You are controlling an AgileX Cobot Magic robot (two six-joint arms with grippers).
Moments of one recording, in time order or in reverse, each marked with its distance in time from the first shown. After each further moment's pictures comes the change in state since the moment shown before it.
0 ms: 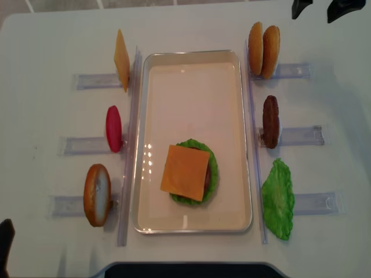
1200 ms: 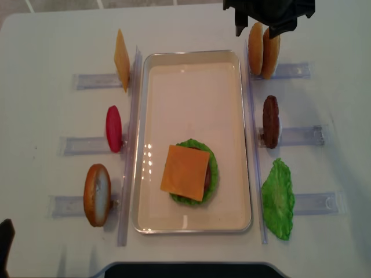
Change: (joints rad) left arm 0.000 0.000 0.000 0.000 0.000 0.000; right arm 0.211 0.120 -0.001 -0.096 -0.189 0.218
